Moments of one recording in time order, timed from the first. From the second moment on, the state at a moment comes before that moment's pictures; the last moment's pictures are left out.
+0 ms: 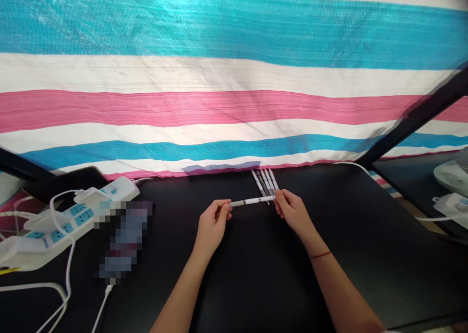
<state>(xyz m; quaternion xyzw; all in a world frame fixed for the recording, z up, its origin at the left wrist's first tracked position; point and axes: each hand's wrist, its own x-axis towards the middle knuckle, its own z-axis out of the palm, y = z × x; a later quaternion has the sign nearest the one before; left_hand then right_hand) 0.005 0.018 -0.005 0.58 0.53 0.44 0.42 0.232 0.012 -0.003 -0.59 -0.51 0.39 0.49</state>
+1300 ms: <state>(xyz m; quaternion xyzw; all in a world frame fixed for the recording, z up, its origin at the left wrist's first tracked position) 0.003 0.020 -0.005 0.56 0.56 0.45 0.42 0.244 0.013 -0.001 -0.54 -0.45 0.44 0.56</state>
